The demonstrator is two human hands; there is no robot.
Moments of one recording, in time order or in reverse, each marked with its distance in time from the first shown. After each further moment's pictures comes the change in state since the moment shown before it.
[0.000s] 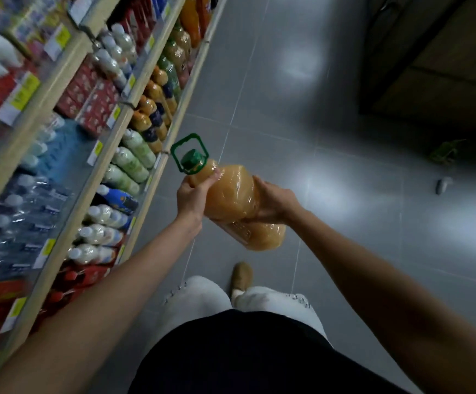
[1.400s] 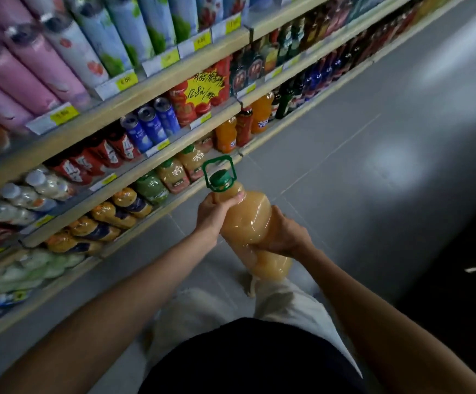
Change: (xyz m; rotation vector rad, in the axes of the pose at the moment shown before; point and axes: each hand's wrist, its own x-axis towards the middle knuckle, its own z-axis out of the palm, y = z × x) left_hand 0.681 0.428 0.464 -0.270 0.364 -0.118; right_hand 0.797 0.242 -0.541 -0.179 -0.248 -0.208
